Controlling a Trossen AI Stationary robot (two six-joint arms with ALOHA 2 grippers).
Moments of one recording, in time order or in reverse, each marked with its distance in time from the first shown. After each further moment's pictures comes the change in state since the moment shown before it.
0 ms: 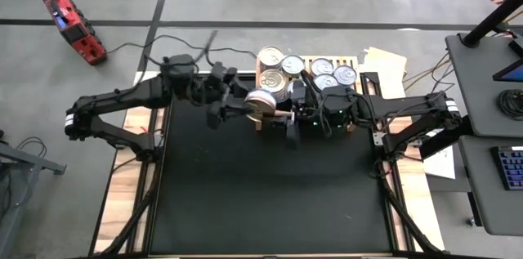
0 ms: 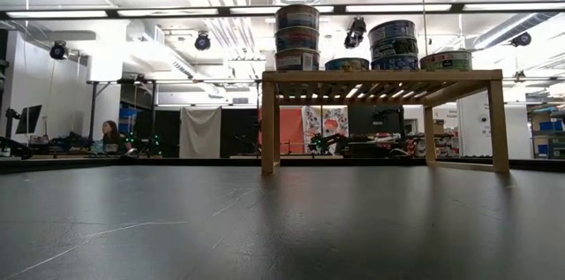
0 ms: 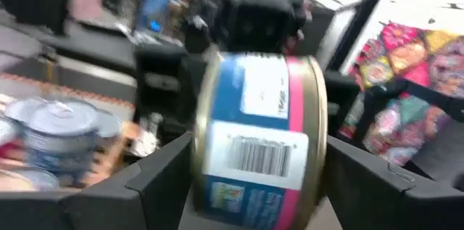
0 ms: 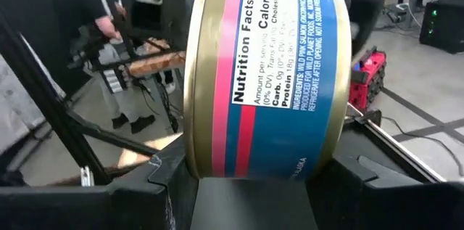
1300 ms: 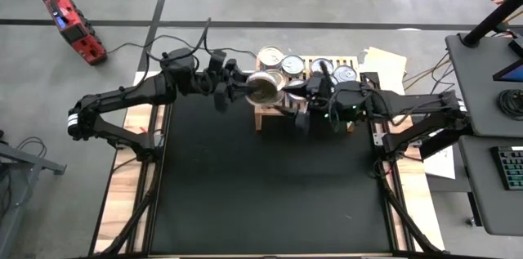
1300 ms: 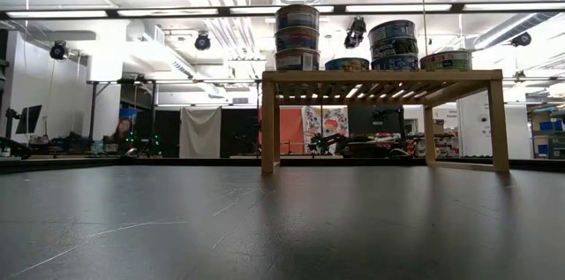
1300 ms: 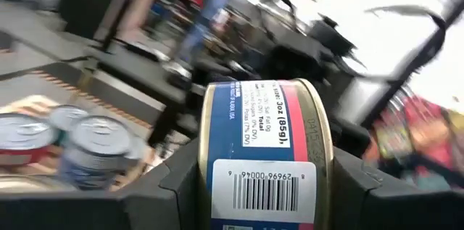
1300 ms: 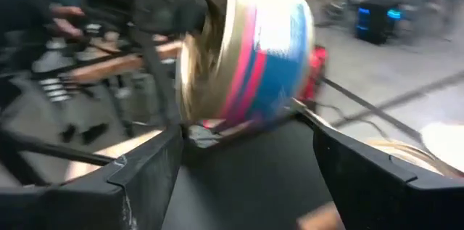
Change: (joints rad) left arm 0.056 0.037 -0.001 0.136 -0.096 -0.203; right arm -0.009 -0.085 0.001 -0.146 0.178 0.028
